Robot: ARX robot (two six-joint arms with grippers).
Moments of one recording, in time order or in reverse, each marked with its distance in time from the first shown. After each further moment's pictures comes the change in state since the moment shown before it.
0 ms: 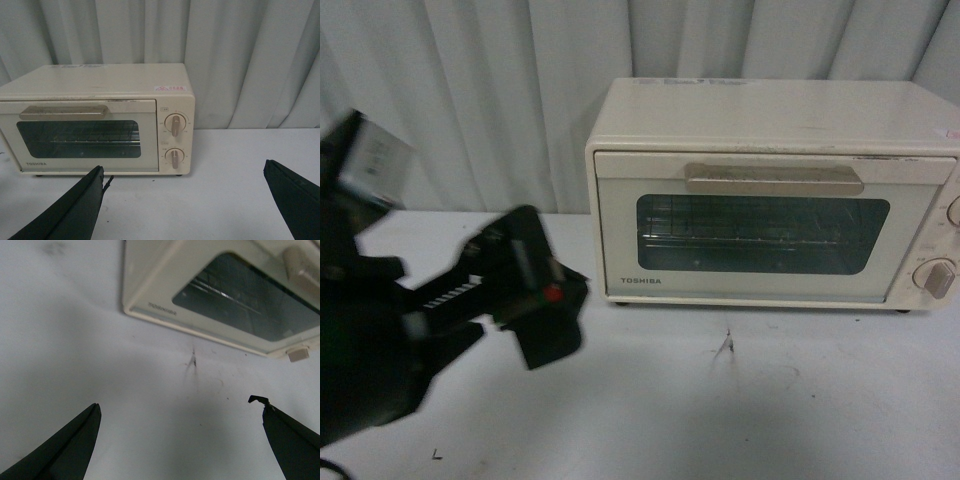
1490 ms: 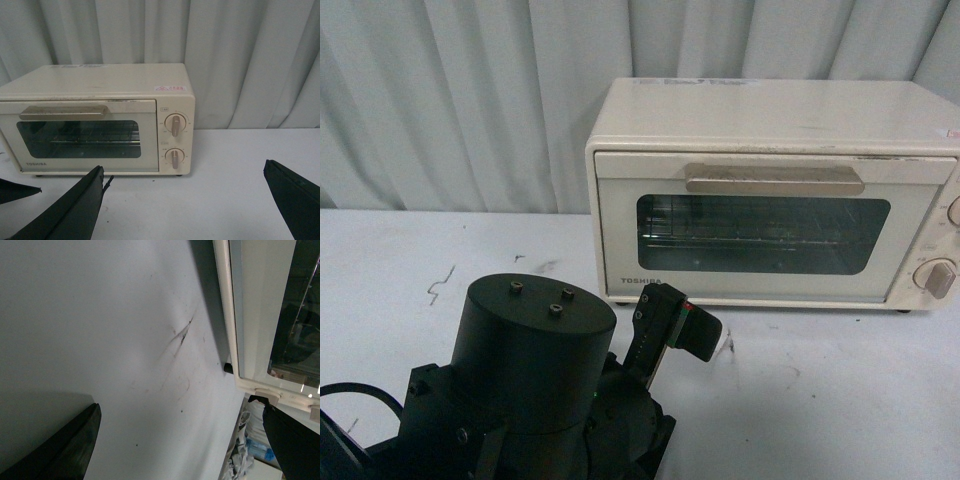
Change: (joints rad) left arm -0.143 0.741 0.249 0.504 0.077 -0.826; right arm 0.000 0.000 0.000 0.000 0.000 0.000
